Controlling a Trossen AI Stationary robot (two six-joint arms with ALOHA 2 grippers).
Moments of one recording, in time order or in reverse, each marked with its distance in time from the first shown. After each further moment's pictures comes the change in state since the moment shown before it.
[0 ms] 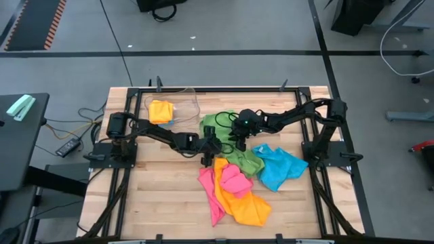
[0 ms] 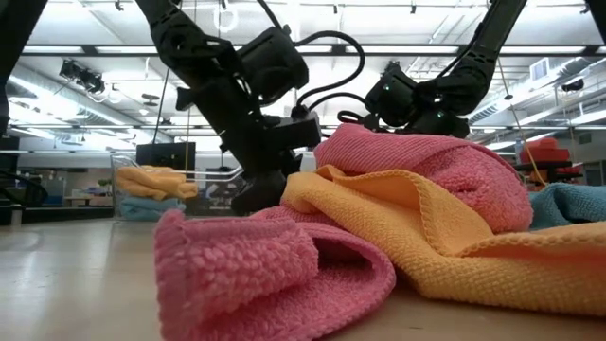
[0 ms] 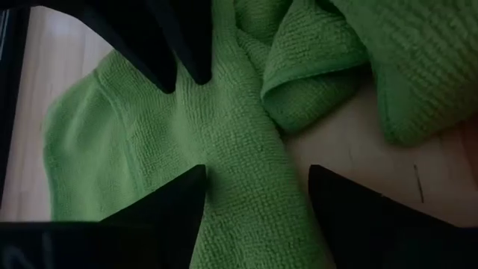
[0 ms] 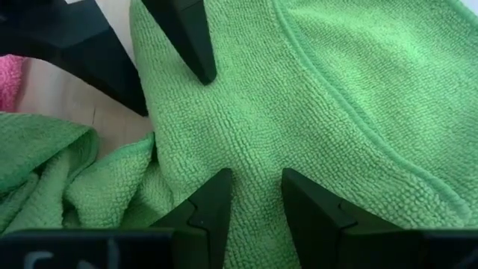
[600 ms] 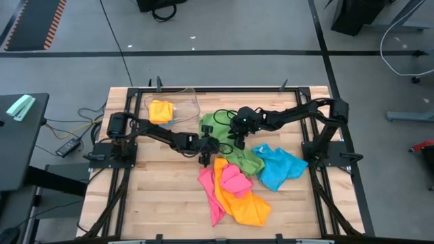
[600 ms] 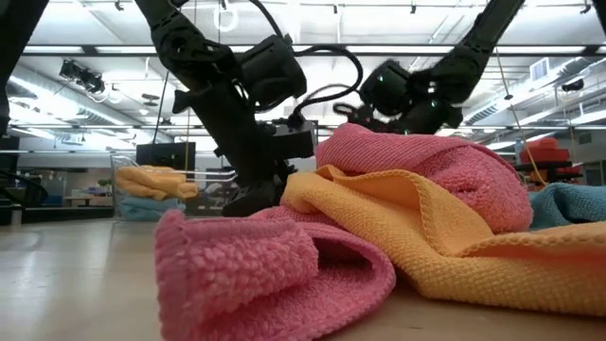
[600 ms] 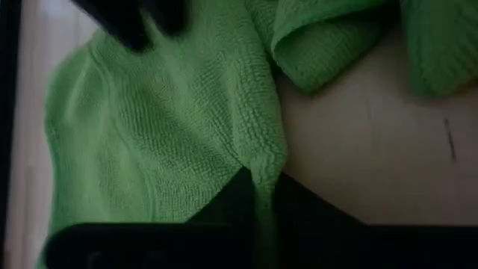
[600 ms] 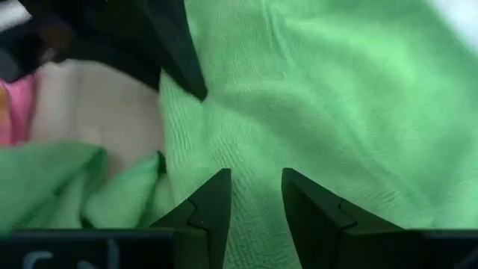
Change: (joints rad) left arm 0.005 -0.001 -0.005 -0.056 -0.039 0.005; right arm 0.001 -0.037 0.063 -0.113 0.005 0.014
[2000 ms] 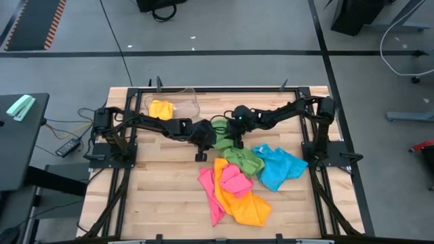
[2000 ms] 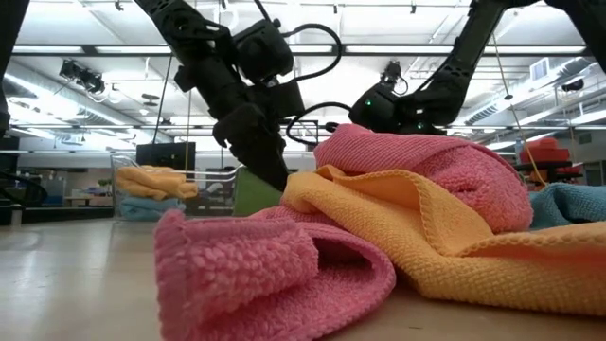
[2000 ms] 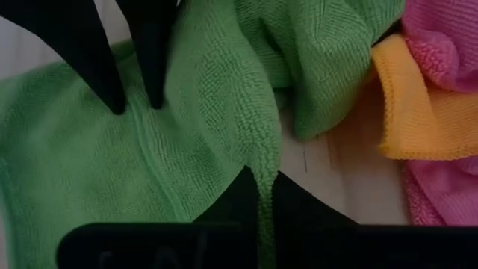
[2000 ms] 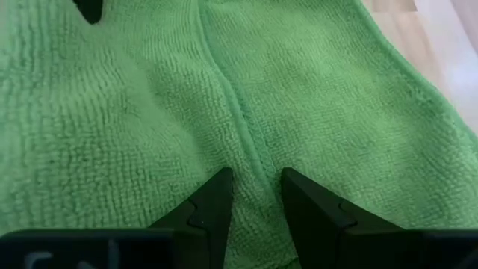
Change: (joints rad) left arm 0.119 -0.173 0.000 -0.126 0.507 -0.188; right arm -0.044 0.180 0.035 0.090 -0.094 -0.240
